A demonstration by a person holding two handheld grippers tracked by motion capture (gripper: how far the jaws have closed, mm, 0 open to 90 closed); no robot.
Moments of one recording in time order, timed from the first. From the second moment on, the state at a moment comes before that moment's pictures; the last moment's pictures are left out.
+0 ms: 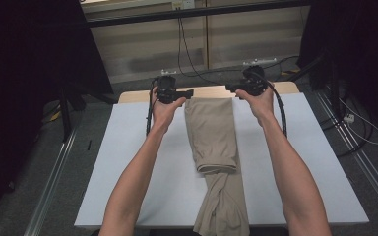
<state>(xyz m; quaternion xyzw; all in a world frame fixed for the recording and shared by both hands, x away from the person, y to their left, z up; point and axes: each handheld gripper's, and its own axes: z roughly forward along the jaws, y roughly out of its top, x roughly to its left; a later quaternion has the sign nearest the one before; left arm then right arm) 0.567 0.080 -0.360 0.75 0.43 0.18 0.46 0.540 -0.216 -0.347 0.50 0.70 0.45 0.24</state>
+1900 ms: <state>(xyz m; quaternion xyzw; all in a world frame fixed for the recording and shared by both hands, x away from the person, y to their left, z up) 0.325 0.127 -0.444 0.84 0.32 0.11 0.42 0.252 -0.100 -0.464 0.24 0.88 0.38 0.12</state>
